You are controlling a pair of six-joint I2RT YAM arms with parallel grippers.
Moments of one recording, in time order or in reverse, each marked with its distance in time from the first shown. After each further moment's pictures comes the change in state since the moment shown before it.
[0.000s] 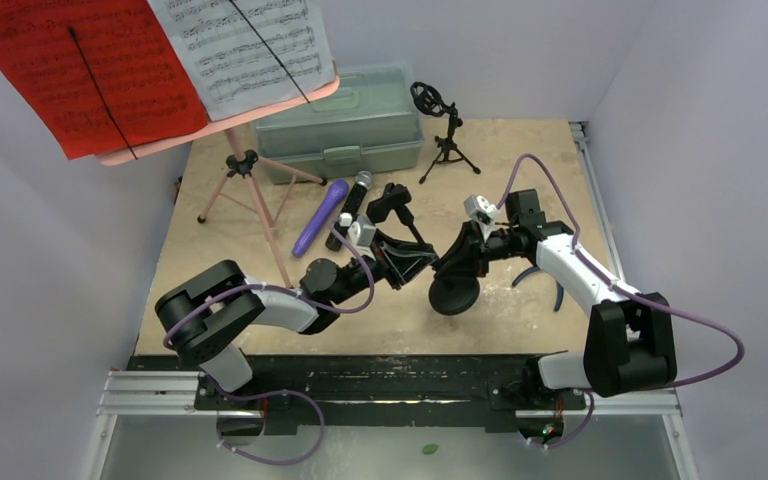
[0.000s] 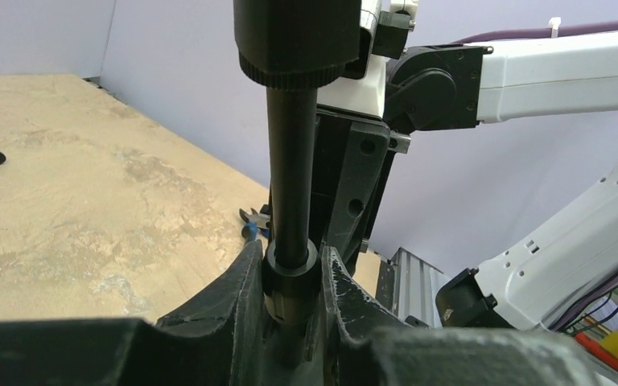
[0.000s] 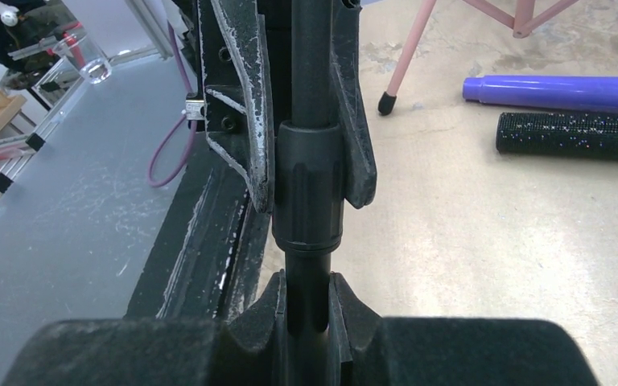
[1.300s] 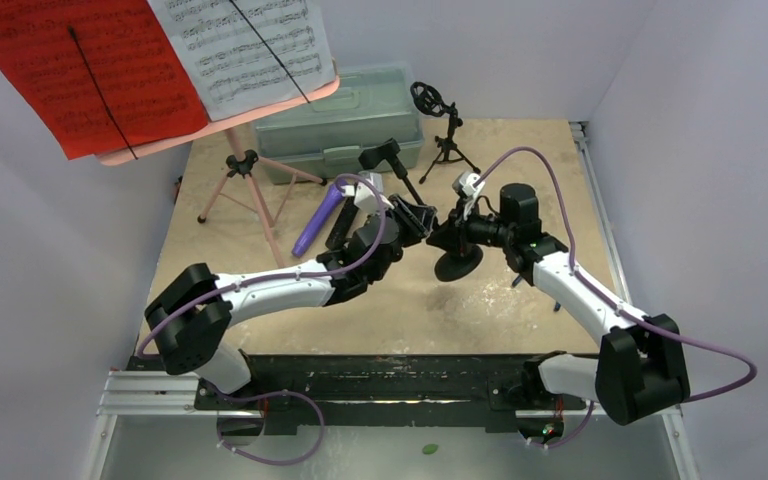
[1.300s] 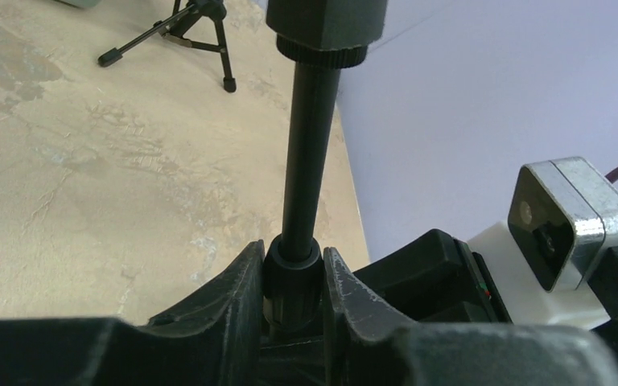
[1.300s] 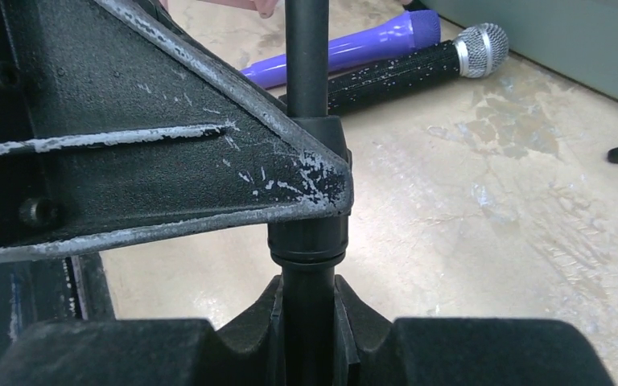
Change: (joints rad) left arm -0.075 -0.068 0.458 -1.014 -0.731 -0.460; right arm 0.118 -0.118 -0.082 0.552 0.707 0.664
